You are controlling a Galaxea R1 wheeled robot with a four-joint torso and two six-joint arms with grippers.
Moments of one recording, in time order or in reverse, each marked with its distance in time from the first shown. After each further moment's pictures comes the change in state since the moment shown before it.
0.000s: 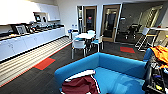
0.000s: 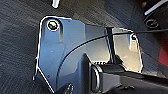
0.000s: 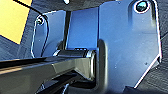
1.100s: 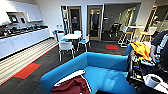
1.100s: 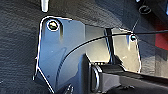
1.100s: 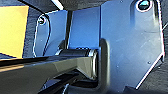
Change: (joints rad) left arm 0.000 -0.019 0.027 -0.001 -0.006 -0.001; right arm -0.004 -0.003 0.014 0.001 0.009 0.000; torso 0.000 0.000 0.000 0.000
